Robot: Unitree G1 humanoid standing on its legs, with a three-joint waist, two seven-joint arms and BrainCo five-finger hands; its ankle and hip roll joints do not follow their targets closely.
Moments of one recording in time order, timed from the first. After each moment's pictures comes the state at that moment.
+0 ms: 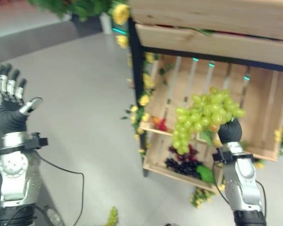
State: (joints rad) left arm -0.05 0.40 0.27 -0.25 -0.37 -0.34 0.16; right arm -0.02 -0.46 -0.15 -0.07 0.74 -0.23 0.20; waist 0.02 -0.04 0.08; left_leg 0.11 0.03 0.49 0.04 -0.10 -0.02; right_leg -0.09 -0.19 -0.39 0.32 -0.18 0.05
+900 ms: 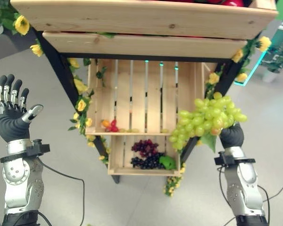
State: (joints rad) left arm 0.00 0.36 0.25 -0.25 -0.38 -0.34 0.14; right arm 0.01 -0.48 -0.15 -0.06 0.76 -0.26 0.18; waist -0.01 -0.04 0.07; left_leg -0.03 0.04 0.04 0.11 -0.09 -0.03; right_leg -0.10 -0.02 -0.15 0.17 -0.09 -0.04
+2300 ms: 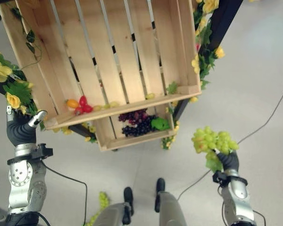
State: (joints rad) left arm -0.04 0.37 0.23 -0.13 -0.48 -0.38 0.15; right arm -0.01 -0.40 -0.09 0.38 0.54 -0.28 -0.01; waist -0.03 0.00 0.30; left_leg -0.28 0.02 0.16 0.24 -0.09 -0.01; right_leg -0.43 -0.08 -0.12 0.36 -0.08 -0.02
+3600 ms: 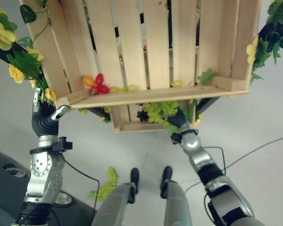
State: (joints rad) left arm -0.13 0.38 0.01 -0.11 -0.48 -0.39 0.17; right arm -0.62 -0.40 0.37 0.61 0.24 -0.23 -0.15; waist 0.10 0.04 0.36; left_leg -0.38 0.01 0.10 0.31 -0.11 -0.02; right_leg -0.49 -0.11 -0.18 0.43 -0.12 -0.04
